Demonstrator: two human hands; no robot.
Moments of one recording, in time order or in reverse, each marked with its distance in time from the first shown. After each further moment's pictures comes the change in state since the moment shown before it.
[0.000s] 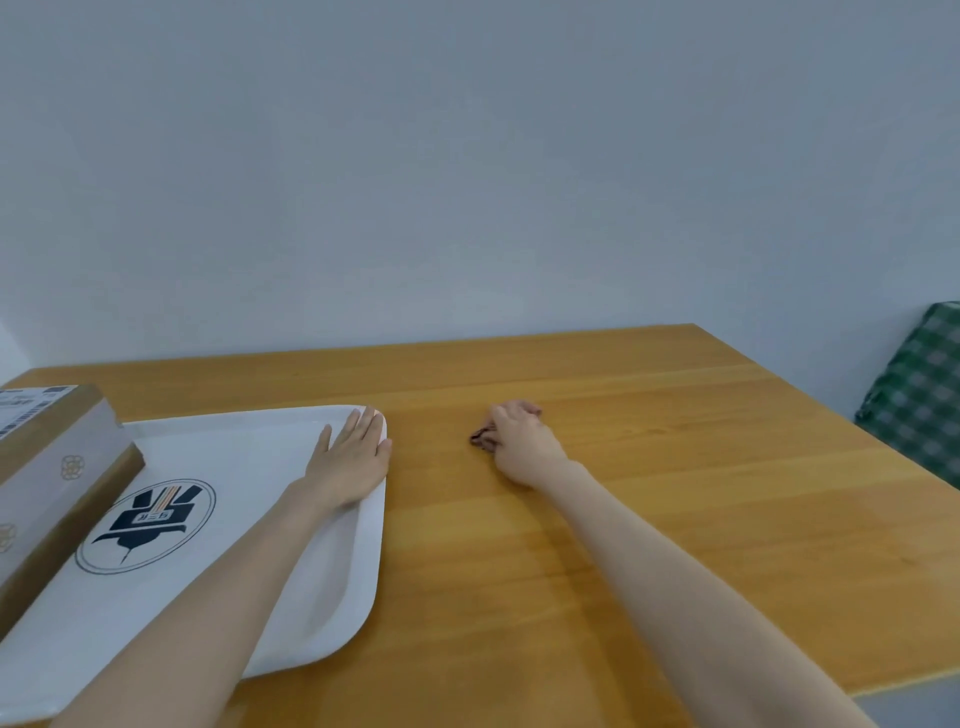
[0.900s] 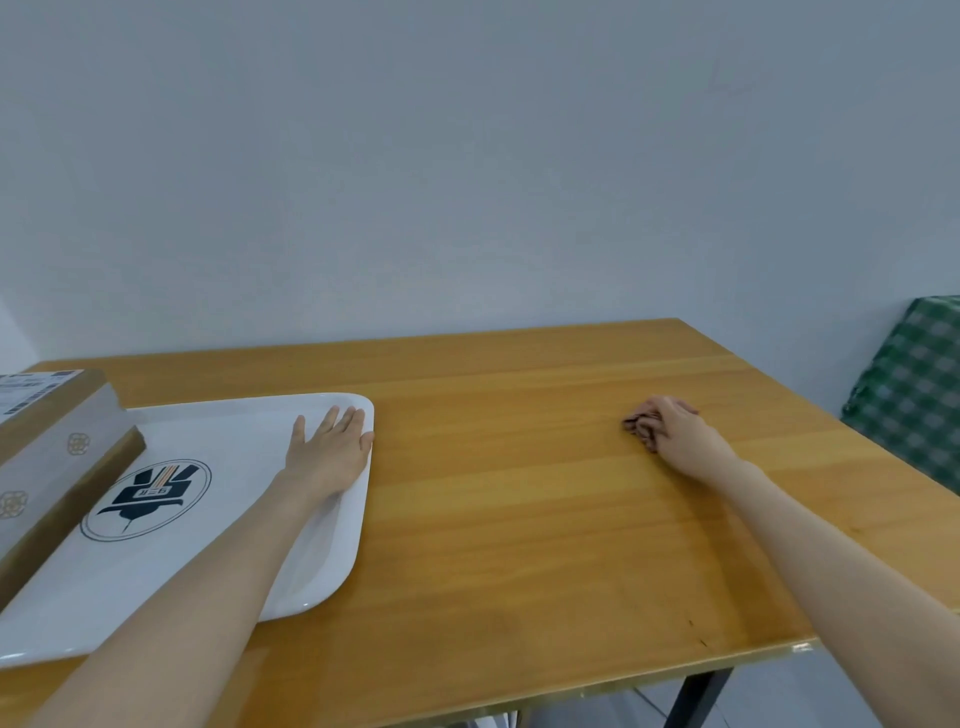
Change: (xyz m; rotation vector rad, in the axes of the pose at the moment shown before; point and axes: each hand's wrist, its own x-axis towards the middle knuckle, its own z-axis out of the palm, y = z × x) left_hand -0.024 0.007 0.002 0.174 0.031 -0.096; right_hand -0.088 0.166 -0.069 0.049 0.077 0.279
